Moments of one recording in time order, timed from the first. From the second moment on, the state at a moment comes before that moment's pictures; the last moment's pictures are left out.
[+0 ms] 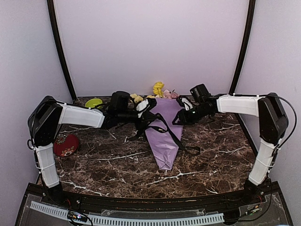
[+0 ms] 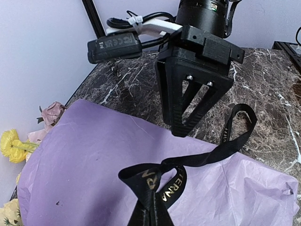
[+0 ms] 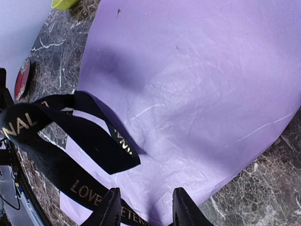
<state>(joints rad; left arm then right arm) -0.68 1.92 1.23 0.30 0.48 0.44 0.50 1.83 1.31 -0.42 -0.44 0.21</state>
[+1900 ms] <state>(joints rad) -0.68 1.98 1.19 0.37 0.45 0.35 0.66 1.63 1.10 -0.24 -0.21 0.43</state>
